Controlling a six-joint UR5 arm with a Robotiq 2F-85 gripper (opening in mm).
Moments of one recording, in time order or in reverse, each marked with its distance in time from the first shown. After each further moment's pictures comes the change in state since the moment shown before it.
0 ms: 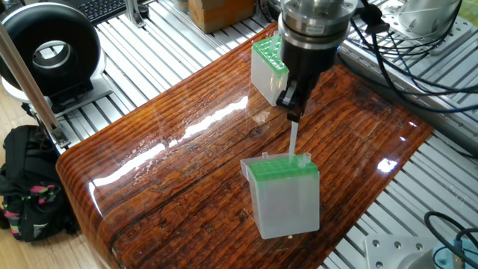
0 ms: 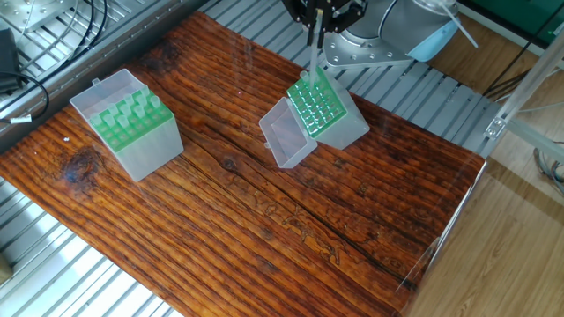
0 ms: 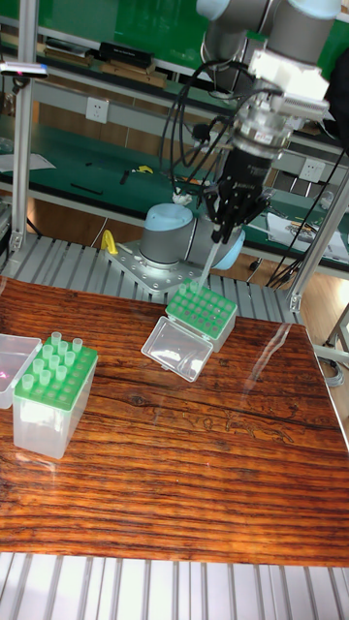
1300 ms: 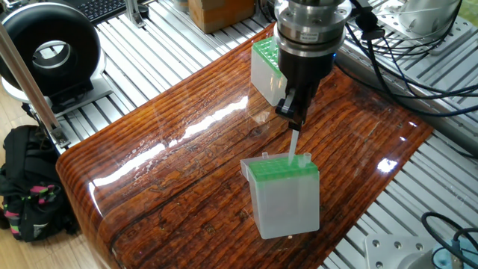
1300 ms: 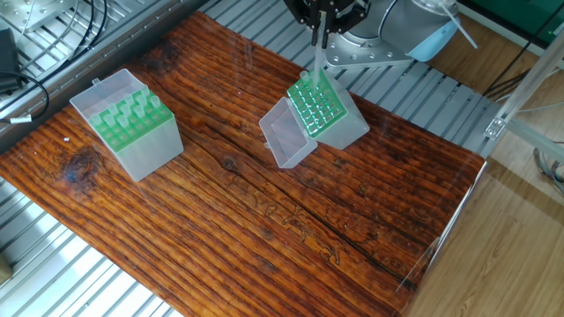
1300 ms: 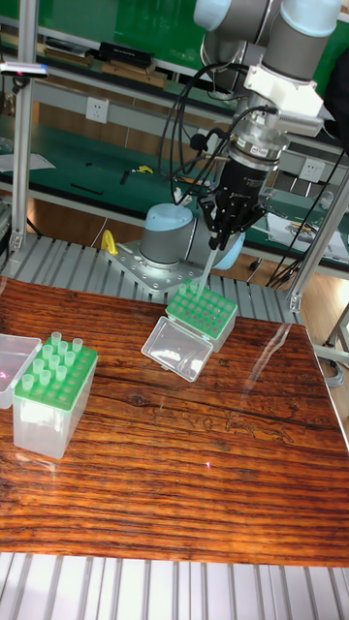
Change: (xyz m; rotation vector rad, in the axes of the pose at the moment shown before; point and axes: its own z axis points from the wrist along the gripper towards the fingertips) arm 0.004 0.003 0.024 -0.019 0.025 -0.007
